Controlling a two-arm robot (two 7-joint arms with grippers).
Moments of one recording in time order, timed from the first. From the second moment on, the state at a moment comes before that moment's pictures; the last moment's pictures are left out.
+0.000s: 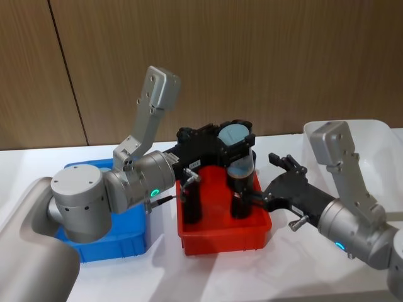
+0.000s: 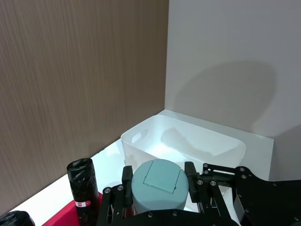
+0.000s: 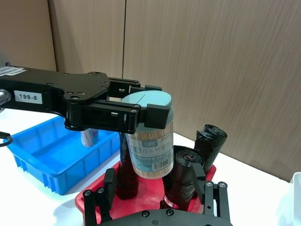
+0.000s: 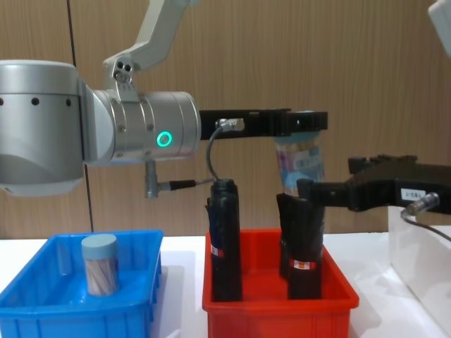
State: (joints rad) left arm -0.61 0.17 0.38 -1.28 -0.37 0.26 -0.60; right arm 0.23 0.26 -0.27 -1.62 0.12 0.20 0.37
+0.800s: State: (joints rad) left arm -0.61 0.17 0.38 -1.28 -0.37 0.26 -0.60; right arm 0.32 0.21 -0.28 -1.49 0.10 0.18 0.39
